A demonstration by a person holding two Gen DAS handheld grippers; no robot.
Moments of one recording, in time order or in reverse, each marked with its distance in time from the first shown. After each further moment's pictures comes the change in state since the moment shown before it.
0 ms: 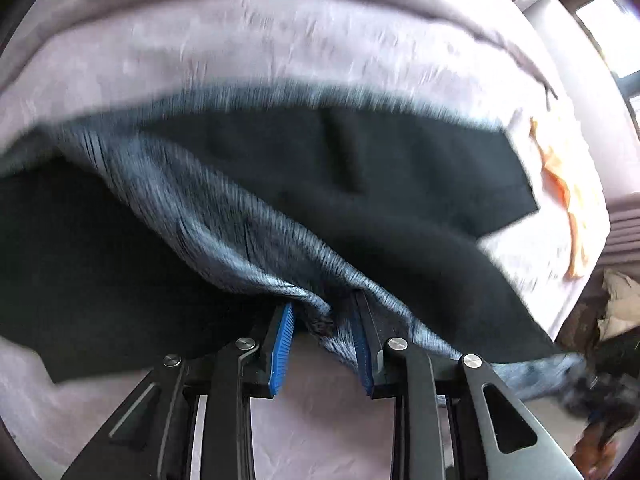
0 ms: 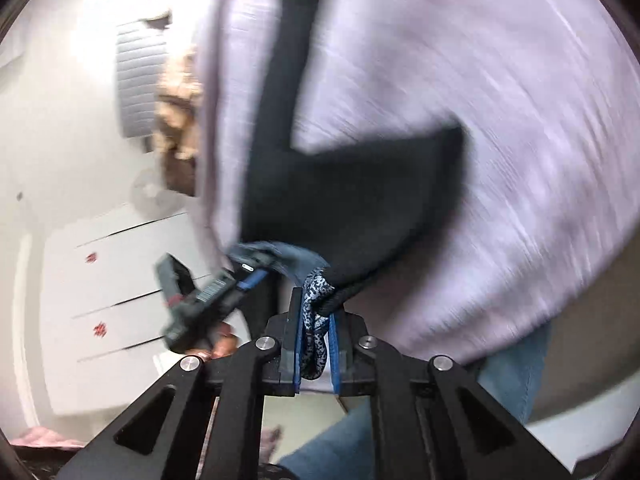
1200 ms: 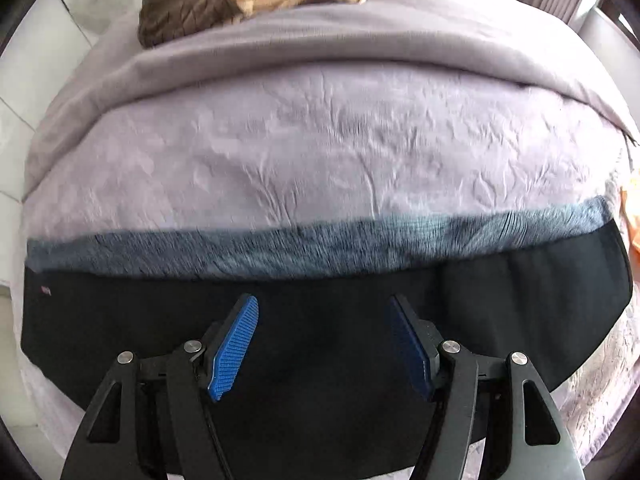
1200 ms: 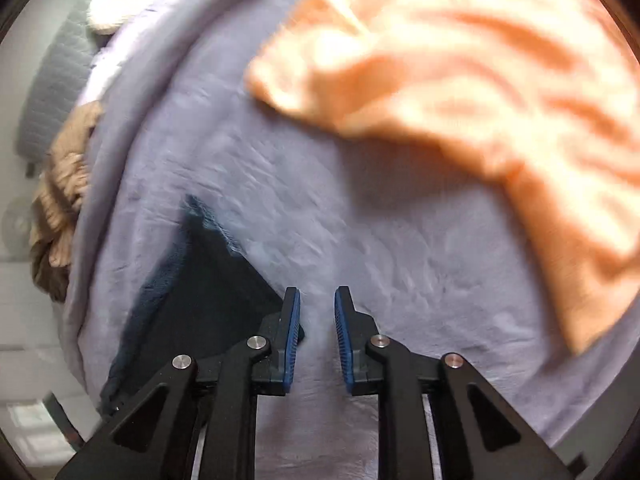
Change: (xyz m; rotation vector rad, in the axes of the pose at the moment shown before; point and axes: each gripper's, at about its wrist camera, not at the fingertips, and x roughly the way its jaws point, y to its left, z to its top) left arm 0.006 0.025 0.072 -0.019 -0.172 0.340; right arm 0.001 0.078 0.202 -0.215 -0.304 -0.595
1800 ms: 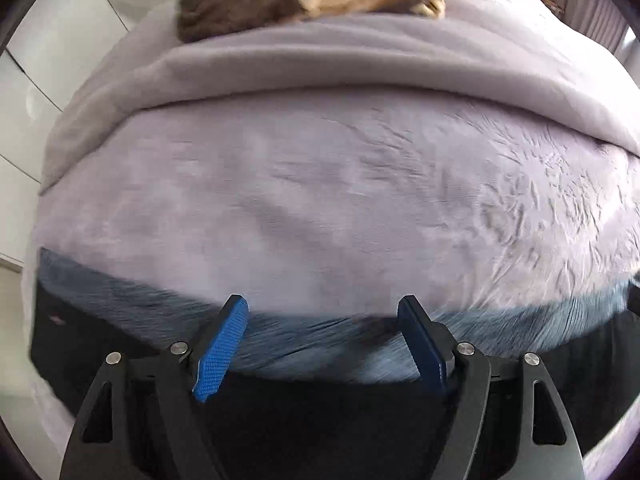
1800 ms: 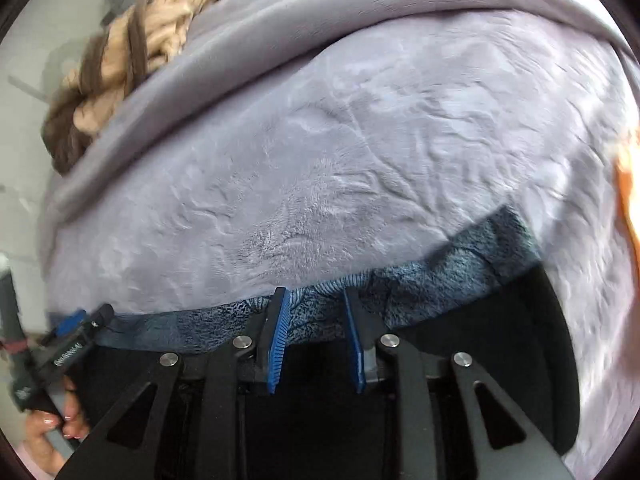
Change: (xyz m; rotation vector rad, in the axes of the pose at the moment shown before) left arm 0.030 0.050 0.054 -0.108 -0.023 0.117; right arm 0.109 0.173 -0.006 -0.450 0.128 0.055
